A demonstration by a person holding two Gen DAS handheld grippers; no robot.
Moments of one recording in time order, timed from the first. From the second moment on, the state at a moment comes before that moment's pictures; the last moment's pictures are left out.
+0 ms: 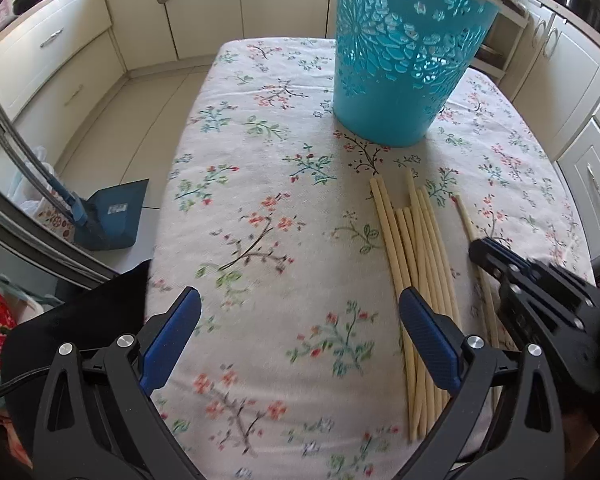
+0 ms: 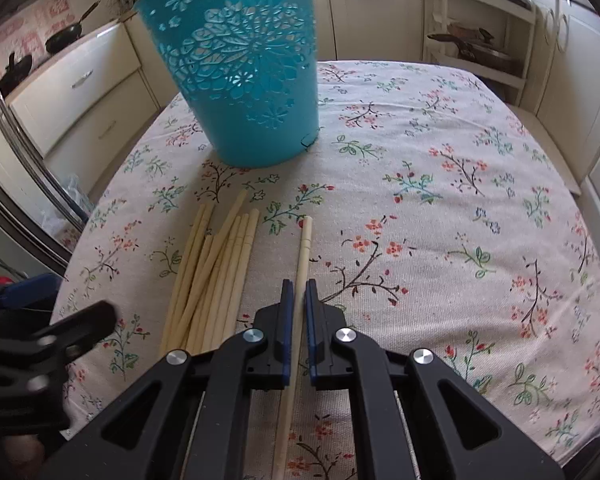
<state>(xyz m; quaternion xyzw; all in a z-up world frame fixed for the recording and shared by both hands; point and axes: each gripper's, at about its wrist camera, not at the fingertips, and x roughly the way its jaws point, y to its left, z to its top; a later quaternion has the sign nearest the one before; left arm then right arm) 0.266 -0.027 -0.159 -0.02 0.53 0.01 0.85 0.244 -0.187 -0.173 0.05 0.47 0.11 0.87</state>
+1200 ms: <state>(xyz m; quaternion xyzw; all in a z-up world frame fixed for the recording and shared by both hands) 0.311 -0.059 -0.177 0.02 0.51 -0.03 0.86 0.242 -0.195 -0.176 0.08 0.46 0.12 0.88</state>
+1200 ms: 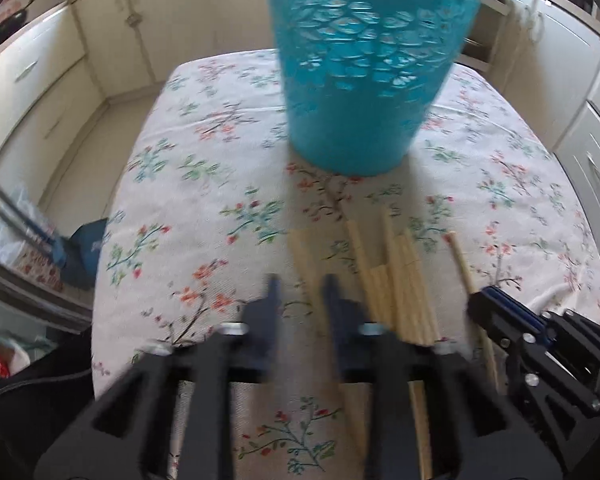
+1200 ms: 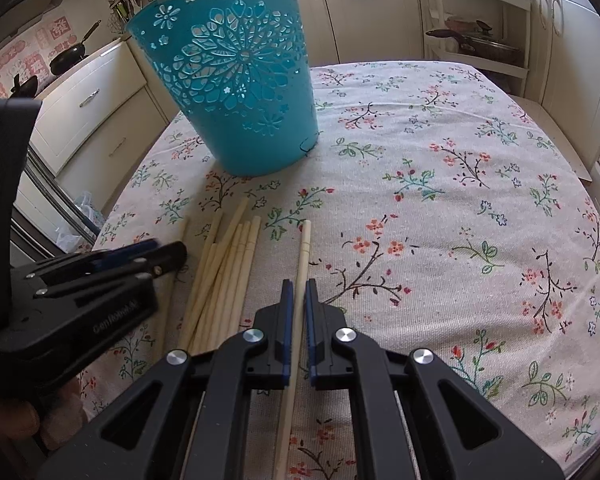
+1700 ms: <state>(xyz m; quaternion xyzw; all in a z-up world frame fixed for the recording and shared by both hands) 0.289 -0.020 -0.016 -0.09 0.36 -0.12 0.92 0.243 -0.201 -0.177 0.11 0.46 0.12 0.87</state>
